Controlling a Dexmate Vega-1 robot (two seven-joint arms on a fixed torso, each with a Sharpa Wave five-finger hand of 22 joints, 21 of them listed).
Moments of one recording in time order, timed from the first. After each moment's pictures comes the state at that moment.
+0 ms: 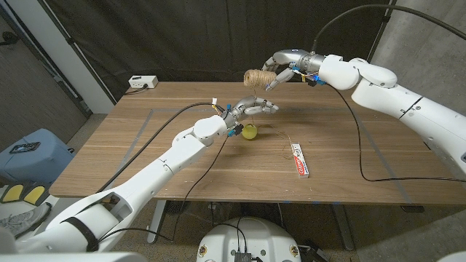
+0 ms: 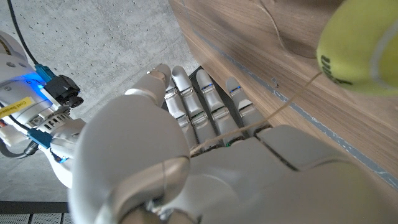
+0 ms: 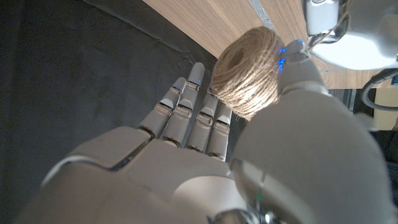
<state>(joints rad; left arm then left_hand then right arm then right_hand) 0.66 0.43 0.67 -1.56 -0.26 0.02 -0.12 1.11 0.07 0.45 -0.16 0.28 0.96 -0.05 0.41 0.20 0.85 -0.17 0.57 0.45 0.71 -0.14 0.38 0.23 0.44 0.03 0.34 0.19 -0.32 -0.91 -0.76 -1.79 -0.37 0.01 0.25 0.97 -0.13 0.30 -0.14 0.24 0.74 -0.07 0.36 0.20 0.81 -0.09 0.38 0.33 0.69 -0.07 0.35 0.43 0.47 -0.05 0.20 0.17</state>
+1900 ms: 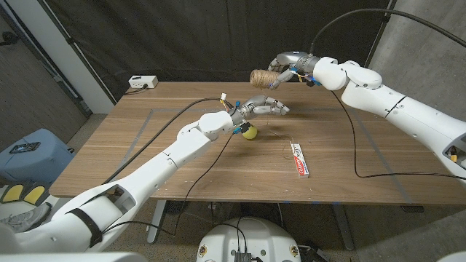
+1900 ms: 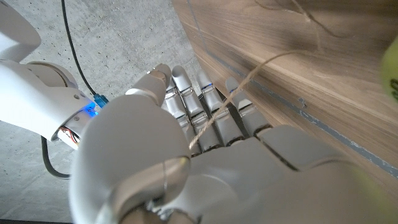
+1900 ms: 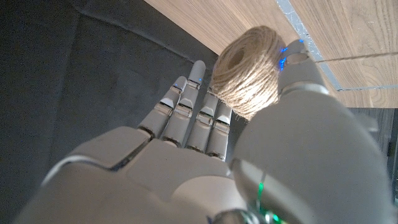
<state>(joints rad) 0.60 0.42 0.71 -1.57 -0.27 0.04 -0.20 1.12 0.07 0.44 -0.16 0.28 0.96 -0.05 0.41 0.20 0.85 -0.16 0.56 0.48 0.71 -0.14 0.38 0.23 0.44 0.03 0.34 0.19 -0.27 -0.84 -0.84 -1.68 -0.45 -0.11 0.23 0.97 -0.13 0.29 -0.15 0.23 0.74 -0.07 0.36 0.21 0.82 -0.09 0.38 0.33 0.71 -0.07 0.35 0.44 0.48 -0.05 0.20 0.17</state>
